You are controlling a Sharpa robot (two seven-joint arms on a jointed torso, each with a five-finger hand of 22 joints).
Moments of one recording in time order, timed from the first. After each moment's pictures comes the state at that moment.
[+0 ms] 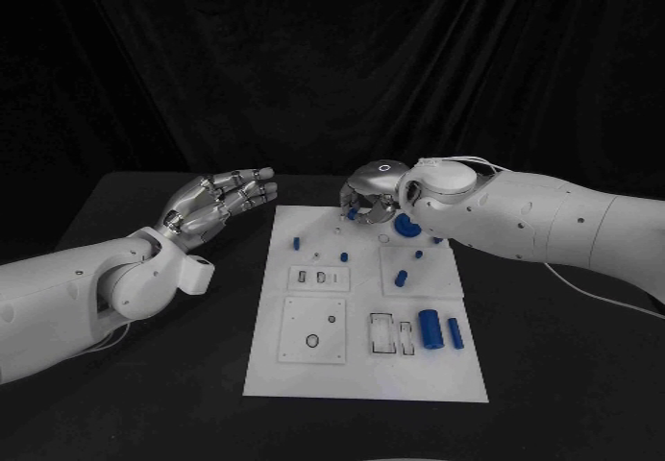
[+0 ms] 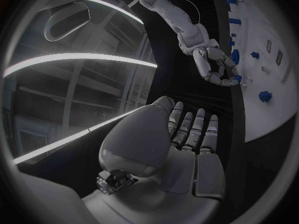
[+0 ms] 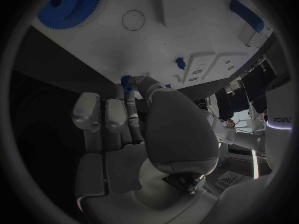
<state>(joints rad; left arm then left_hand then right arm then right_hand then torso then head) 1.33 -0.86 -0.21 1.39 -0.13 0.10 0.68 1.55 0.15 0.10 0.25 0.65 0.60 0.15 0.14 0.06 0.19 0.16 0.41 0.06 0.30 0.22 0.34 0.06 0.15 0.20 0.29 0.10 0.04 1.42 -0.49 -0.21 1.06 -1.65 -0.20 0.12 1.37 -0.15 0.38 0.06 0.63 0.85 0.09 0.41 0.45 0.88 0.04 0.60 0.32 1.39 -0.05 1.29 0.94 0.12 1.28 0.06 1.24 1.15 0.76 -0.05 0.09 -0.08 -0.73</state>
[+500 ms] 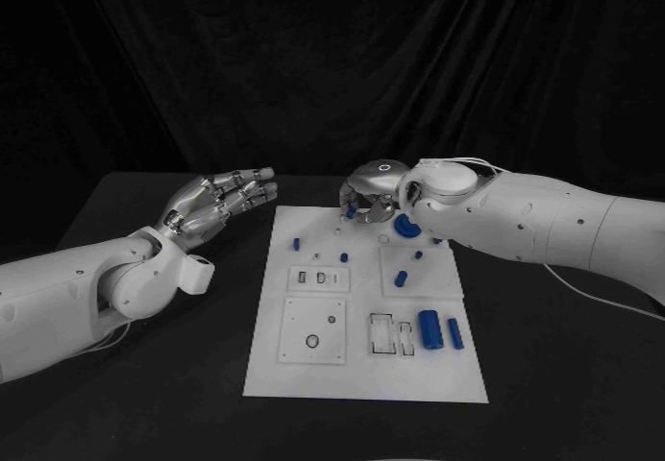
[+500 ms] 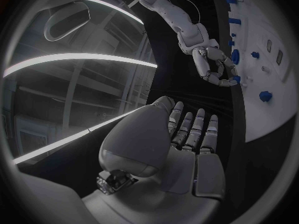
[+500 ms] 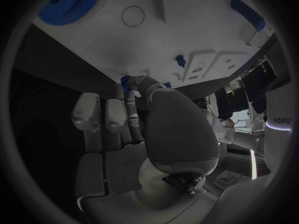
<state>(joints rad) 1.33 -0.87 -0.21 1.39 -0.13 0.10 0.68 1.55 0.15 0.10 0.25 0.65 0.60 0.15 0.14 0.06 0.19 0.16 0.41 0.06 0.29 0.22 0.34 0.06 0.15 0.20 0.29 0.10 0.04 1.42 -0.49 -0.21 1.06 -1.65 -0.24 0.13 1.37 -0.15 0.39 0.05 0.63 0.86 0.09 0.40 0.45 0.89 0.04 0.60 0.32 1.39 -0.05 1.29 0.94 0.12 1.29 0.06 1.25 1.16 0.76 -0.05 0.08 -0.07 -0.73</state>
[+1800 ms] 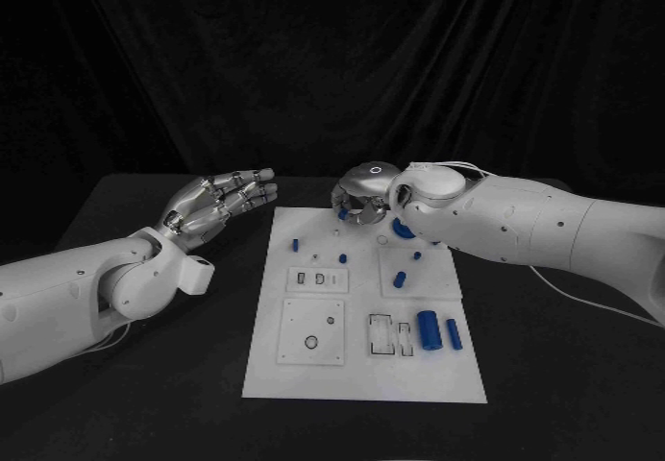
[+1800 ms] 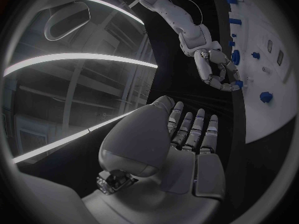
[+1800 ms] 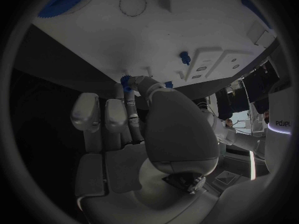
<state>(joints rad) 1.33 -0.86 -0.21 1.38 -0.13 0.11 0.68 1.55 0.14 0.10 0.25 0.65 0.60 0.15 0.14 0.07 0.19 0.16 0.41 0.06 0.29 0.22 0.34 0.06 0.15 0.20 0.29 0.10 0.04 1.40 -0.44 -0.21 1.00 -1.64 -0.25 0.13 1.37 -0.15 0.39 0.05 0.61 0.86 0.09 0.39 0.45 0.90 0.05 0.59 0.32 1.39 -0.04 1.29 0.94 0.11 1.29 0.06 1.25 1.17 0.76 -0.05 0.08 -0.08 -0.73</state>
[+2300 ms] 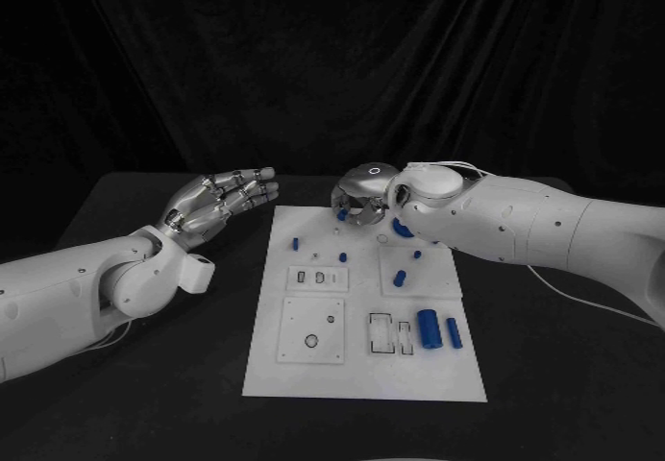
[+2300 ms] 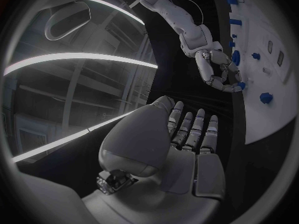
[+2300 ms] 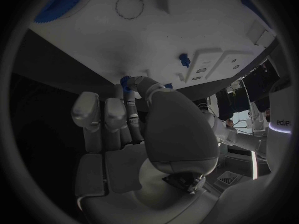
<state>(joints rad) 1.33 -0.85 -0.21 1.37 -0.13 0.12 0.68 1.55 0.14 0.10 0.25 0.66 0.61 0.15 0.14 0.07 0.19 0.16 0.41 0.06 0.29 0.22 0.34 0.06 0.15 0.20 0.29 0.10 0.04 1.40 -0.43 -0.21 0.99 -1.64 -0.23 0.12 1.37 -0.15 0.40 0.04 0.61 0.85 0.09 0.35 0.44 0.86 0.07 0.55 0.32 1.36 -0.03 1.27 0.90 0.11 1.26 0.08 1.23 1.15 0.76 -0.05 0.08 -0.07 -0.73</state>
